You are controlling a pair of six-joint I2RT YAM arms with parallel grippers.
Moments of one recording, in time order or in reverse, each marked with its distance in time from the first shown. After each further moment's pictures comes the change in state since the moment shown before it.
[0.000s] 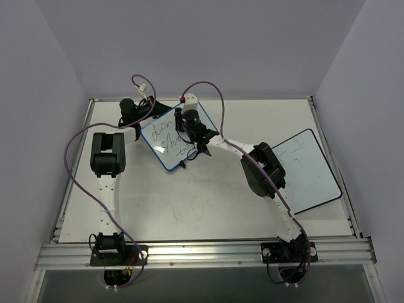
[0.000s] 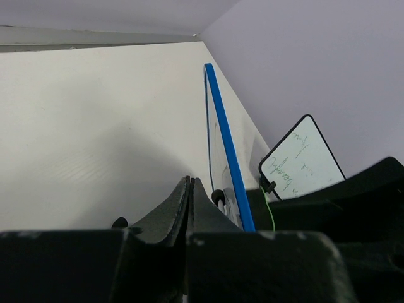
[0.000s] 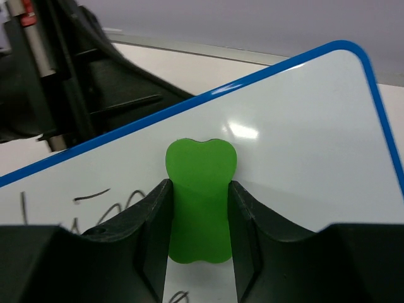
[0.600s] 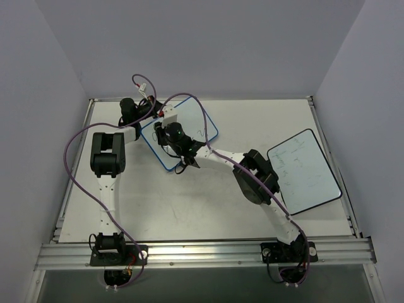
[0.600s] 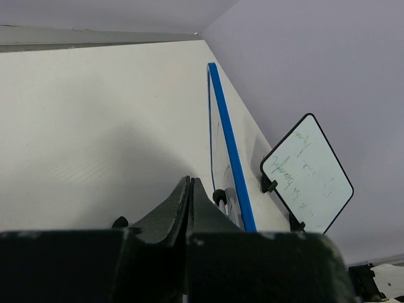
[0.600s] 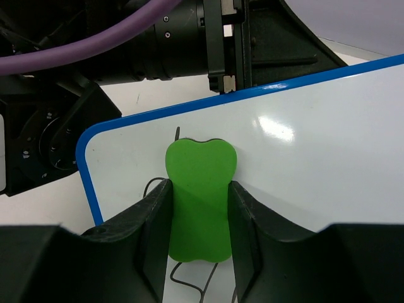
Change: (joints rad) left arm -0.002 -0.007 0.000 -0.021 0.000 0.021; right arm 0.146 0.000 -0.003 0.011 -0.029 -0.045
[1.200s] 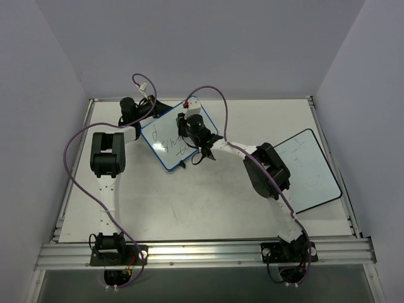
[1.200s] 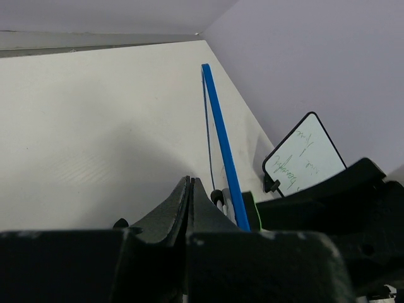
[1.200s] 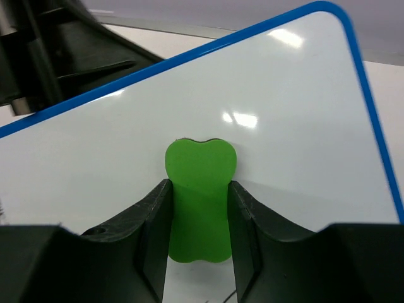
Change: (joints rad) left arm -0.002 -0.007 0.000 -0.010 -0.001 0.020; right arm -0.152 -0.057 -0.139 0.061 -0.020 0.044
